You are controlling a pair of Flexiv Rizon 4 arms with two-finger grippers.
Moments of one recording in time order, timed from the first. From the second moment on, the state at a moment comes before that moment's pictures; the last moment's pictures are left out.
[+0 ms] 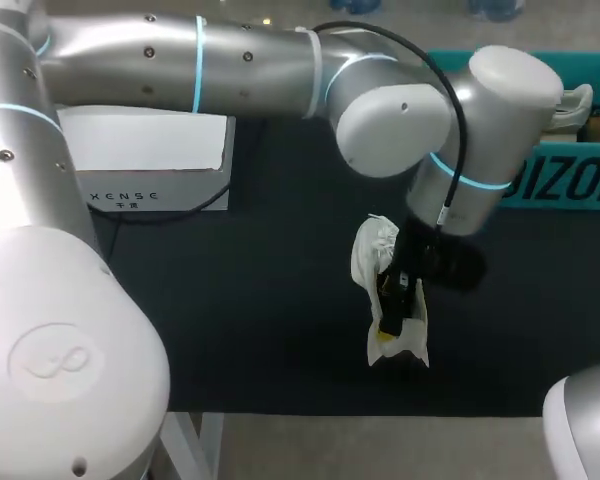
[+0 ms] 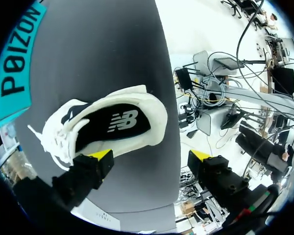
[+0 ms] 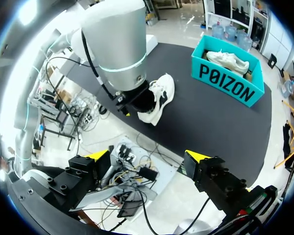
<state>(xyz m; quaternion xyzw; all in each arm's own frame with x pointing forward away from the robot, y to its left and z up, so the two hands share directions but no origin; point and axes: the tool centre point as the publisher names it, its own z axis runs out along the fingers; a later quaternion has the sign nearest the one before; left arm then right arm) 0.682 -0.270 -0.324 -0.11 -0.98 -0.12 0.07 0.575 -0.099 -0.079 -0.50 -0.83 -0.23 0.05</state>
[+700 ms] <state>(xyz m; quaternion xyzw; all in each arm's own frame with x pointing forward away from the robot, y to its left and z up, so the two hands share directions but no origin) 0.668 -0.275 -0.323 -0.10 -0.99 -0.02 0.01 0.575 -0.099 -0.079 -0.50 -0.83 -0.23 0.05</state>
